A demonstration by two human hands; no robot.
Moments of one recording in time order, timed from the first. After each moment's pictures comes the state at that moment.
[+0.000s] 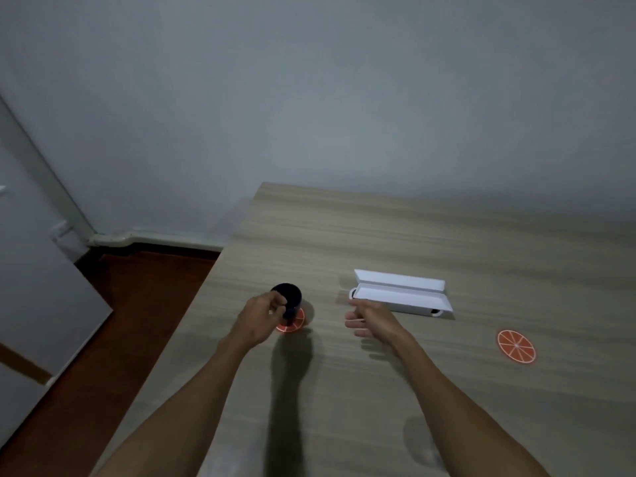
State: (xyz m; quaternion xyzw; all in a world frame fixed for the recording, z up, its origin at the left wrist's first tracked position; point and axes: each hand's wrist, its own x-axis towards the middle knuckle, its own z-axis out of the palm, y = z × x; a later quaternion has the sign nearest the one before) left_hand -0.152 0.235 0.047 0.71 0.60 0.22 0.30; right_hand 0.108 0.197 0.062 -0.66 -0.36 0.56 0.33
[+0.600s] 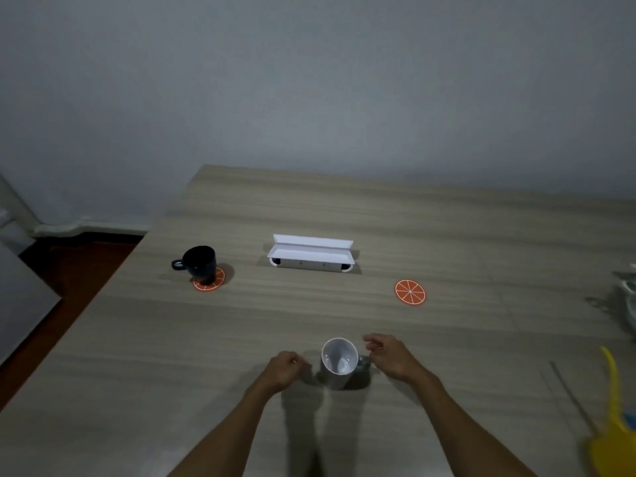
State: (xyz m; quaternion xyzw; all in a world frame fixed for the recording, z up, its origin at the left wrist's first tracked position) left_hand 0.088 0.020 -0.052 0.57 0.61 0.11 0.54; right_hand 0.346 -0.028 0.003 -0.73 -0.51 0.41 0.17
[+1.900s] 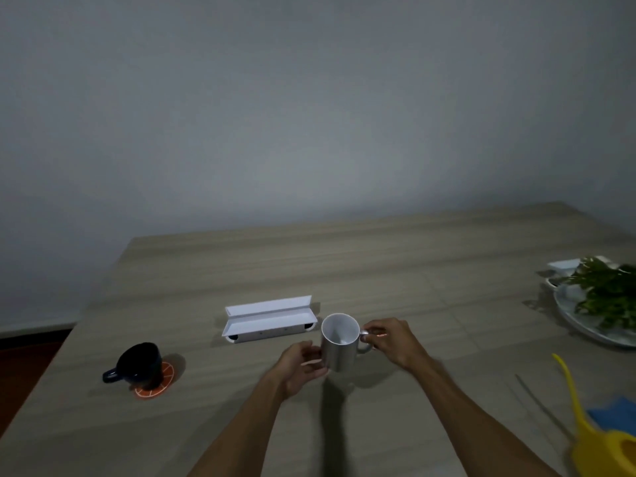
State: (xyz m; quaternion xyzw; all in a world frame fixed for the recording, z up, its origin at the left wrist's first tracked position) left_hand 0.203 0.144 0.036 0.29 0.44 0.20 0.82; right_hand 0.422 0.046 0.086 -0.73 -0.52 0.26 0.35
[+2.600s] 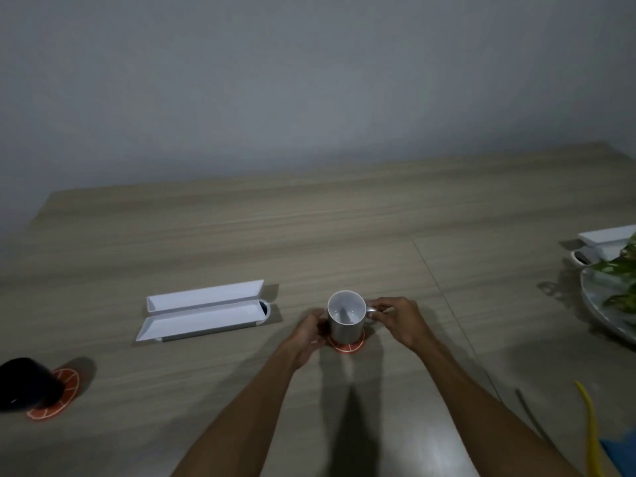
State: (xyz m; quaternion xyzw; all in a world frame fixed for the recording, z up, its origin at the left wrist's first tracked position) left_hand 0.402 0.215 -0.034 0.39 0.51 0.12 0.76; right_hand 0.600 0.127 -0.004 -0.76 -0.48 0.29 0.33
